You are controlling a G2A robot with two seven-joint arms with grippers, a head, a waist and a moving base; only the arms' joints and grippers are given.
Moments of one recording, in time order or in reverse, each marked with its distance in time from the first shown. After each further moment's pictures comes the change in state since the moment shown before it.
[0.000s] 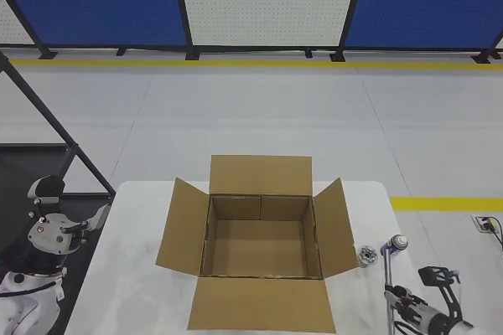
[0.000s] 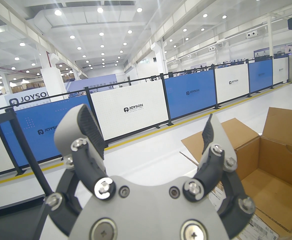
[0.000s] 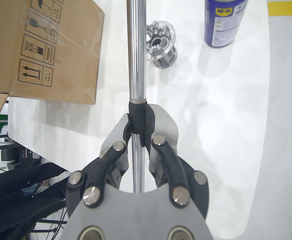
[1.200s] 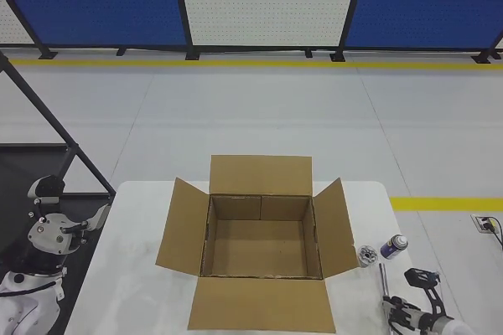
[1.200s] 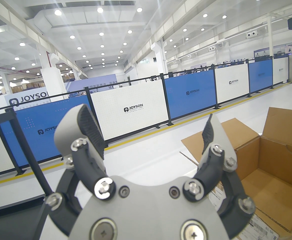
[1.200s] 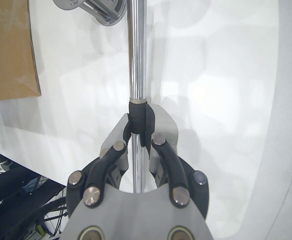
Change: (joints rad) left arm 0.000 0.000 0.000 0.000 0.000 0.000 0.000; right arm 0.096 0.048 -0.099 0.192 -0.081 0.098 0.051
